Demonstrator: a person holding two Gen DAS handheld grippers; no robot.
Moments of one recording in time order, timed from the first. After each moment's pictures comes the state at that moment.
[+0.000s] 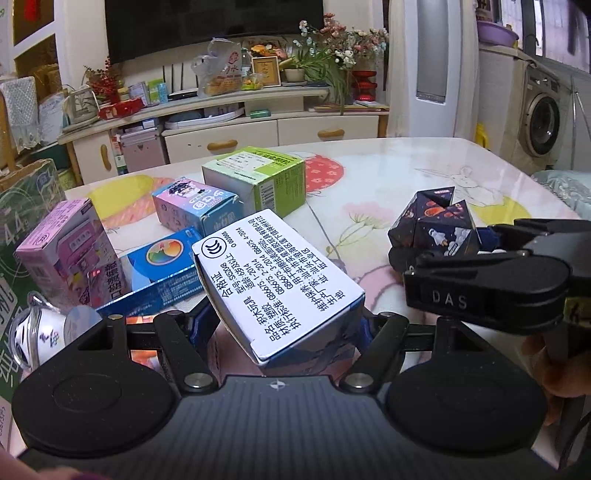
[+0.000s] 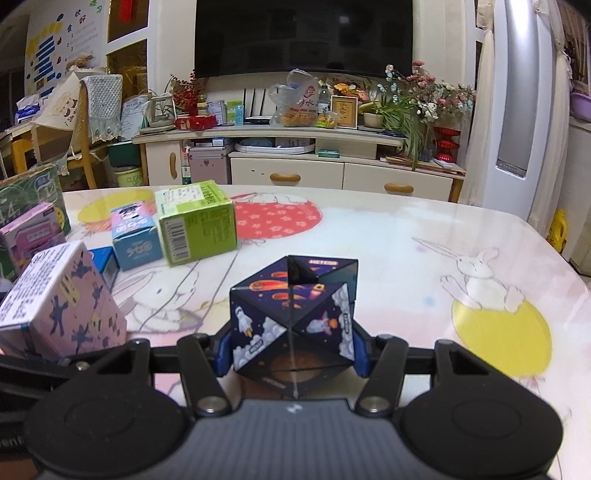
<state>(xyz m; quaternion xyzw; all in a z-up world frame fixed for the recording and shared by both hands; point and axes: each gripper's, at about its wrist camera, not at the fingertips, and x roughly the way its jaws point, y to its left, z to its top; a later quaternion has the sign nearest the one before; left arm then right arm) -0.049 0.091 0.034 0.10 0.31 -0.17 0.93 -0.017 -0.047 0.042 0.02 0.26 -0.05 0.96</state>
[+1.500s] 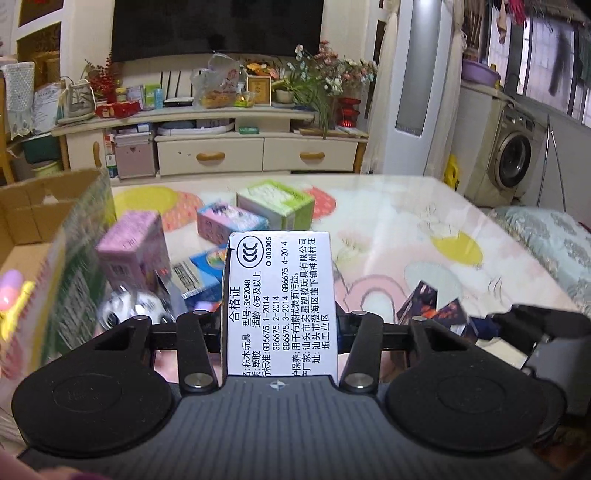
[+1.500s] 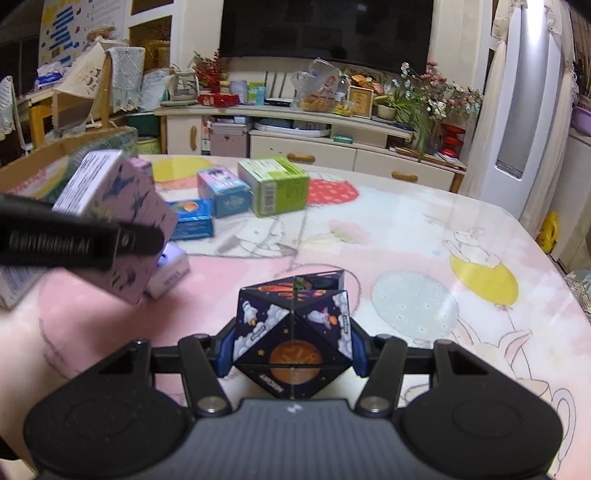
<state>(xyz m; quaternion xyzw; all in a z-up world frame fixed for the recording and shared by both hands) -0.050 0.135 0.086 0.04 0.29 -0.21 0.93 -0.105 0.037 0.069 -0.02 0.29 -0.04 0.96</state>
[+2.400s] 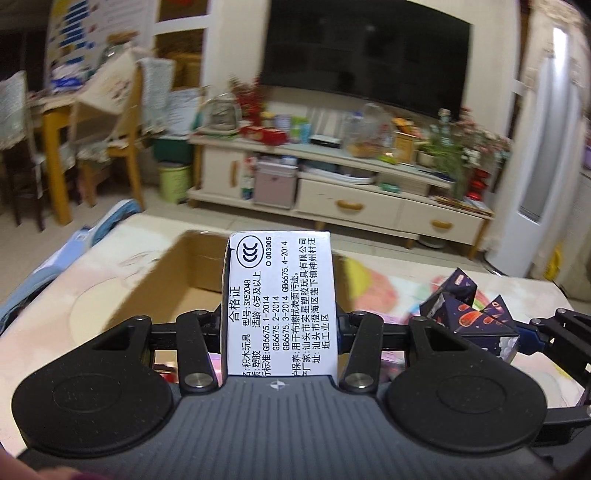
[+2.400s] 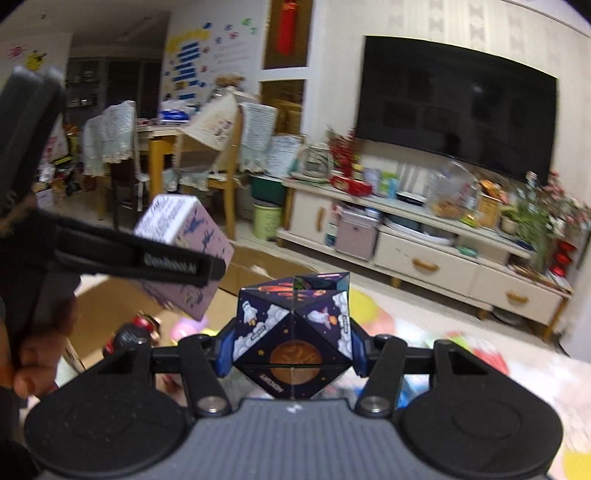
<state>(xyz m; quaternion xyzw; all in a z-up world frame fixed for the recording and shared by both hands) 0.001 0.297 0.156 -0.05 0.26 -0.01 0.96 -0.023 0.193 0.176 -0.08 0.18 0.16 0.97</state>
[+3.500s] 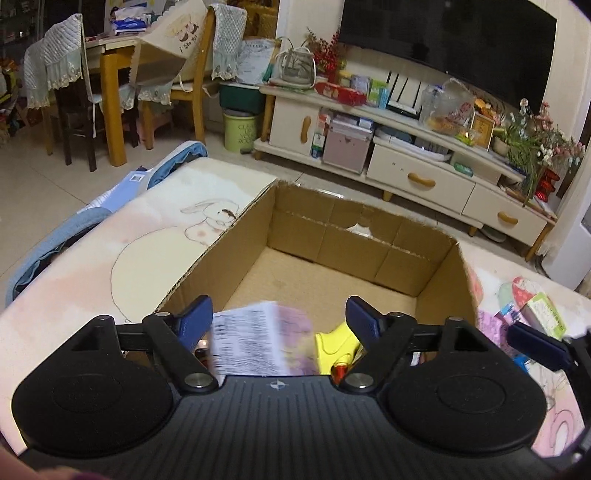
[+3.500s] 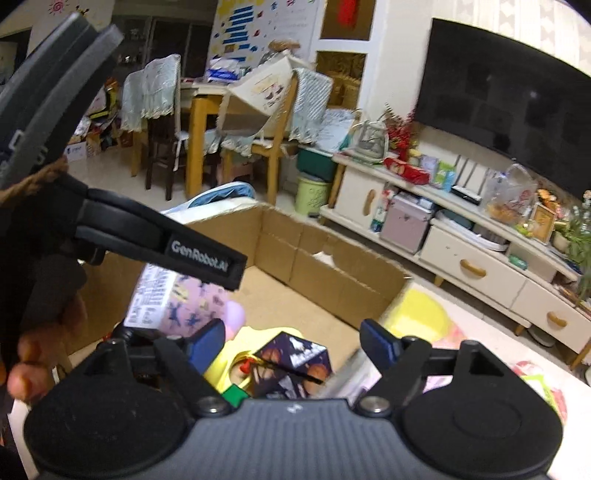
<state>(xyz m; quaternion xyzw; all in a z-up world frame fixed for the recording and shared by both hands) 0.022 0.319 0.154 -0.08 0.33 0.09 0.93 0.022 0.246 0.142 -0.12 0.22 0.19 0.95</state>
